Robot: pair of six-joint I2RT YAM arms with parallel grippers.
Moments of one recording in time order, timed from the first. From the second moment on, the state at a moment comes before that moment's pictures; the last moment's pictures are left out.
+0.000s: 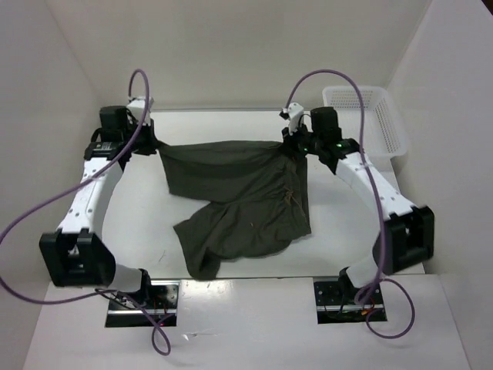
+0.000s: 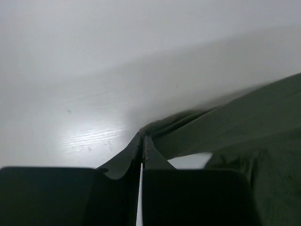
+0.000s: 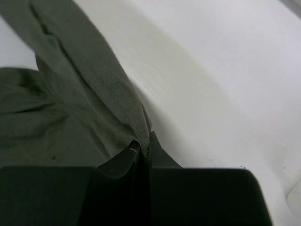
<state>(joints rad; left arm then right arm) 0.06 1.36 1.32 -0.51 0.27 0.07 0.31 1.45 1.28 -0.39 -0.41 -0.26</state>
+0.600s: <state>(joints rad) 0.07 2.05 1.81 -0.39 0.24 0.07 0.30 2.17 1.85 -0.31 -0.02 -0.10</state>
